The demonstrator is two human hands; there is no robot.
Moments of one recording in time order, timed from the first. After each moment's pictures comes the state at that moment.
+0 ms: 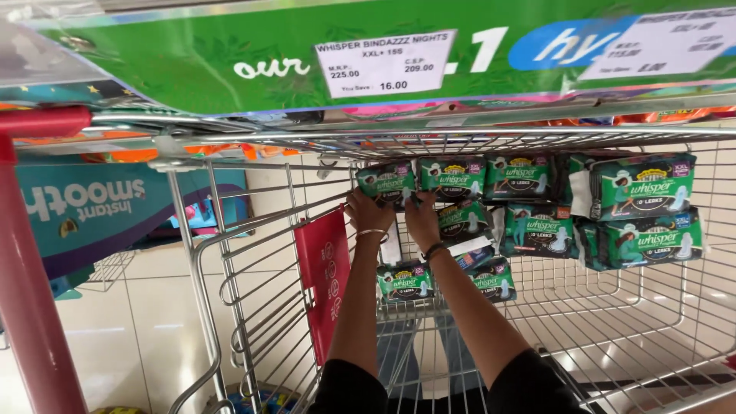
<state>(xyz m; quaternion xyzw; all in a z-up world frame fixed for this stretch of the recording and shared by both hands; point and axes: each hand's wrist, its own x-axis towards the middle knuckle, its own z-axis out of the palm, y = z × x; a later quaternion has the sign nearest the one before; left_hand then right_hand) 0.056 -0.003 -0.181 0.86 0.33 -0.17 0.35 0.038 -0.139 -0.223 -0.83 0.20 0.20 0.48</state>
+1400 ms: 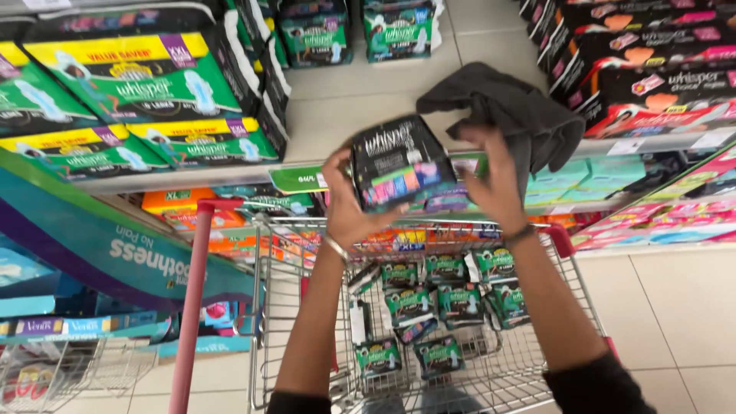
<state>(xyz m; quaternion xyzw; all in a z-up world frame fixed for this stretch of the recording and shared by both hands) 0.082 -0.058 0.379 0.75 -0.21 0.27 0.57 0.128 -0.333 0.391 -0.80 -0.26 -0.23 0.48</state>
